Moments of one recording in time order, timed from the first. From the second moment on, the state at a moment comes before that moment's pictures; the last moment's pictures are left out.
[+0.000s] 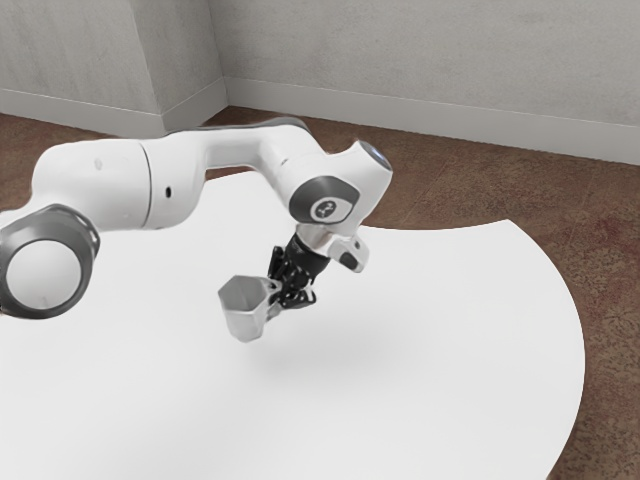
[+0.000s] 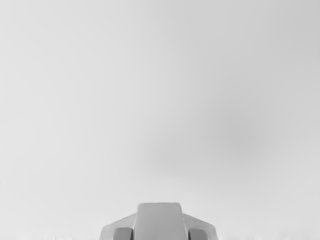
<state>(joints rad) 0.05 0.73 -0.49 -1.32 0.64 1.40 0.07</state>
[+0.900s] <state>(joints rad) 0.09 0.87 -0.58 -1.23 0.78 1.35 0.44</state>
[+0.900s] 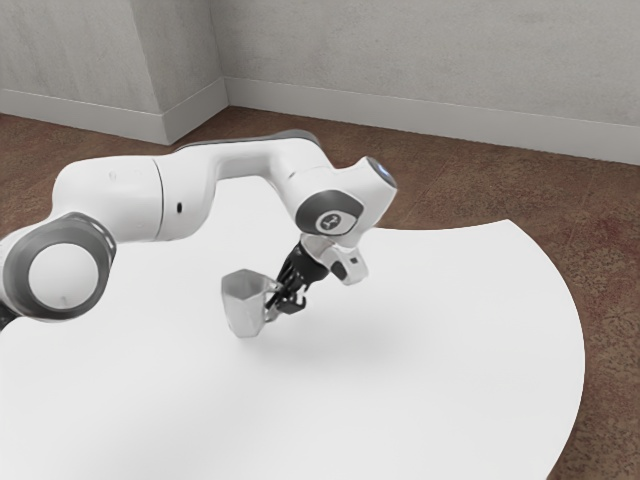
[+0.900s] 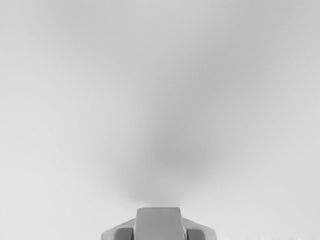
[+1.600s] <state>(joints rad) 0.10 0.89 -0.58 -1.24 0.80 1.40 0.56</state>
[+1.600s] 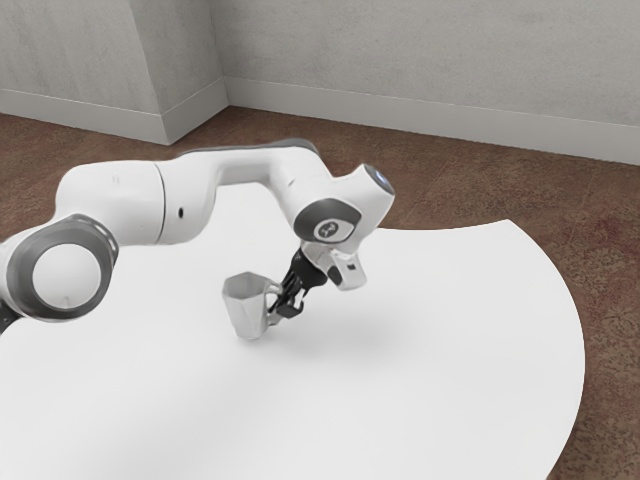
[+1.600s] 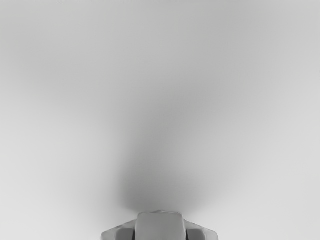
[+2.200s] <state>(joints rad) 0.11 0.88 -0.58 -1.25 0.76 1.42 0.58</state>
